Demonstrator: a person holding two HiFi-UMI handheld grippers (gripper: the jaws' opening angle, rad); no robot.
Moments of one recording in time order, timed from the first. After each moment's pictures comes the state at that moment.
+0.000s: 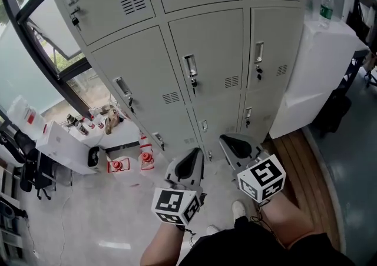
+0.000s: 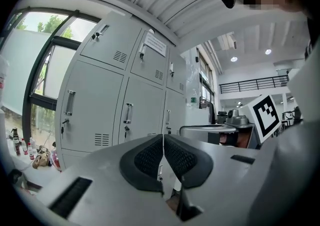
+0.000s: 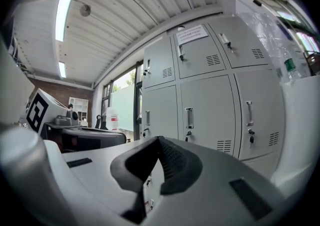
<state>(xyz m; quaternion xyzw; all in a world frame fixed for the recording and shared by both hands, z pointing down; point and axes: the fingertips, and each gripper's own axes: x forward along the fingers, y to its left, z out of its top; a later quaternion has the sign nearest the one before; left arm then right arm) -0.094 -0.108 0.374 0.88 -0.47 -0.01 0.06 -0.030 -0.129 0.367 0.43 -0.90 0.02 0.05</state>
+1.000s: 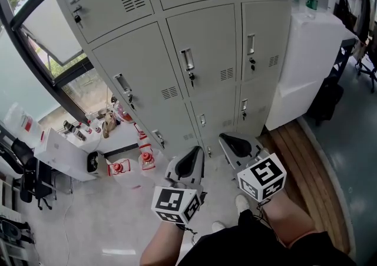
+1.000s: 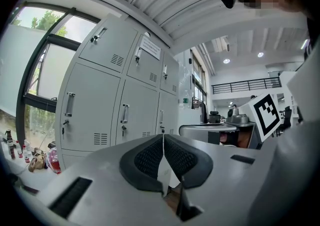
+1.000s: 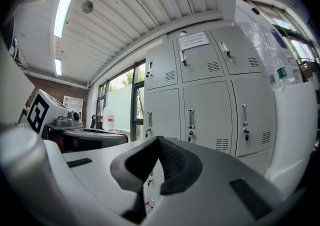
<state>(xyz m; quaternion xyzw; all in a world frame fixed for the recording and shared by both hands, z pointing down) -0.112 -0.070 0.374 0.90 -0.43 -0.01 0.05 -0.051 -0.084 0.365 0.46 -0.89 0.01 0.04</state>
